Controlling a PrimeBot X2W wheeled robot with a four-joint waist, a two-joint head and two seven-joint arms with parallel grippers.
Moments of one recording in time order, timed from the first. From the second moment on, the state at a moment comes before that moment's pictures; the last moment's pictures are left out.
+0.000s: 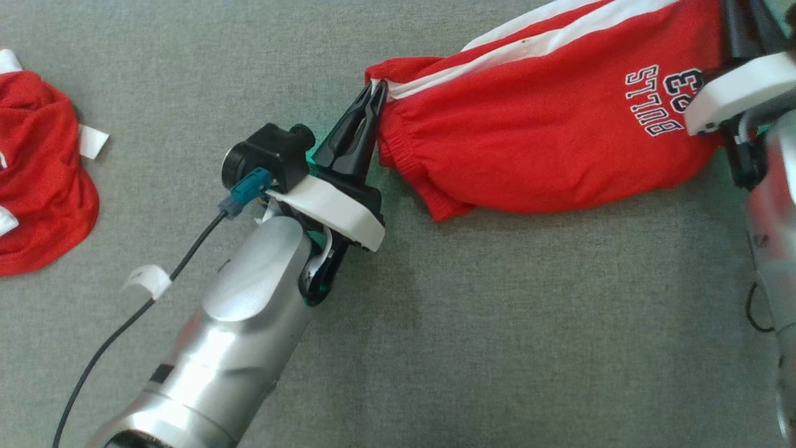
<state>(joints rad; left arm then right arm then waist) -0.75 0.04 -0.63 0.62 -0.54 -0.12 -0.23 -0.89 -0.29 0.14 0.83 0.06 0.13 -0.26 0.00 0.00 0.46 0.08</state>
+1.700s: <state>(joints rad) -0.21 0.06 -0.32 -0.09 -0.04 0.13 -0.26 -0.83 -0.50 0.35 1.09 0.63 0.13 -0.21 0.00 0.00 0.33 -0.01</state>
